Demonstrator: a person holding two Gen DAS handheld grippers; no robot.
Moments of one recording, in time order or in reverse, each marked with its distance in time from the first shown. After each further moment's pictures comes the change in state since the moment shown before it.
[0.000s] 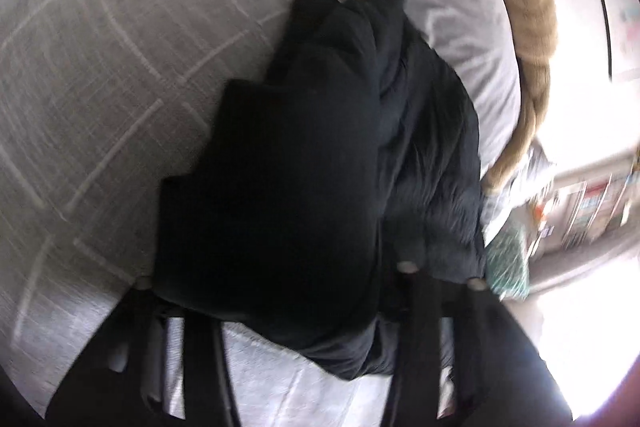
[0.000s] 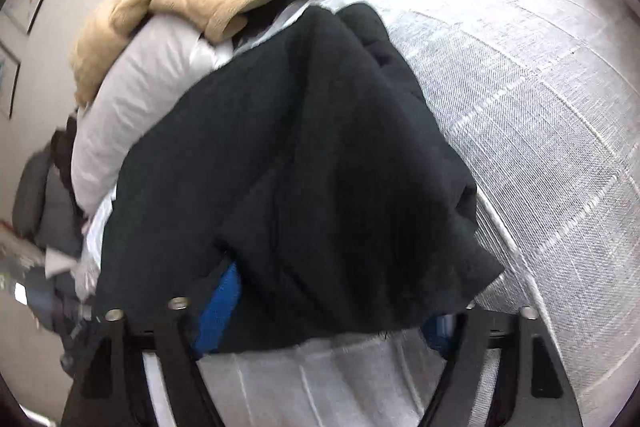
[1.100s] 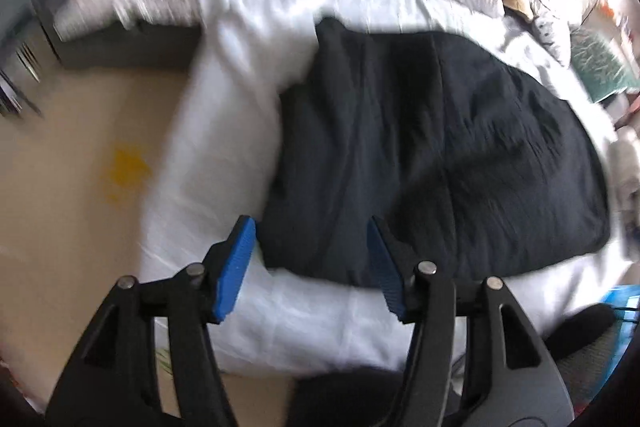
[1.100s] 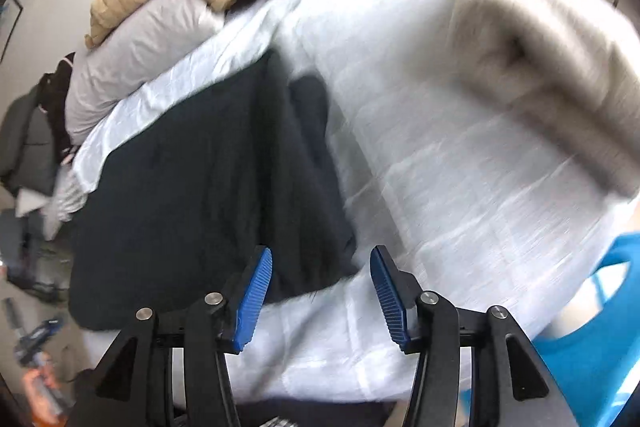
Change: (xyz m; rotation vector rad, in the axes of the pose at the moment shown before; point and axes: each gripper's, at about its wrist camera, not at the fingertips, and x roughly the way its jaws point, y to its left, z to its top) left arm -0.253 -0.049 -0.164 0.672 -0.066 0.620; right arm -0.207 -0.021 -0.109 -0.134 0.076 -0.218
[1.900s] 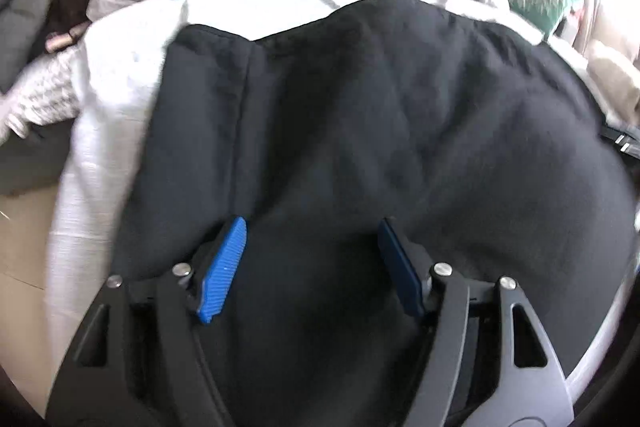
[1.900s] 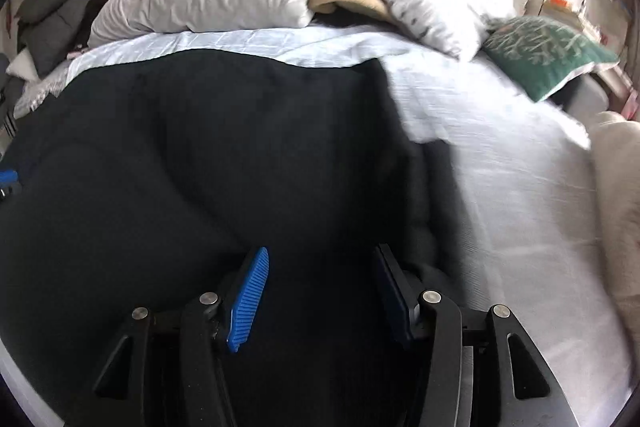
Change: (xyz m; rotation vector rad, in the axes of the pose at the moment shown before) left arm 0.159 -0.056 0.035 0.346 -0.146 -0.159; right arm 0.139 0.050 0.004 -0.505 -0.229 -0.122
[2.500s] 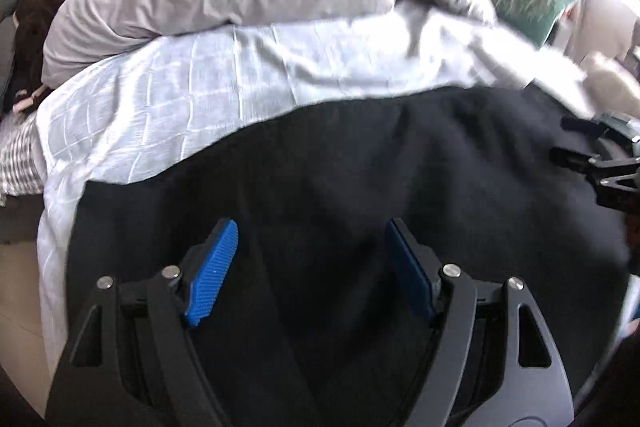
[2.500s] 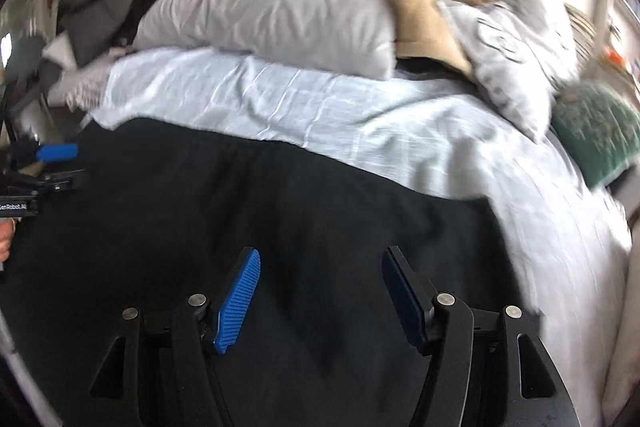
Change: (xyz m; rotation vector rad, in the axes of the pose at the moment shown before) left arm 0.046 -0.078 0.119 0.065 -0.025 -0.039; right arm 0.040 0.108 0.118 -0.134 -0.034 0.126
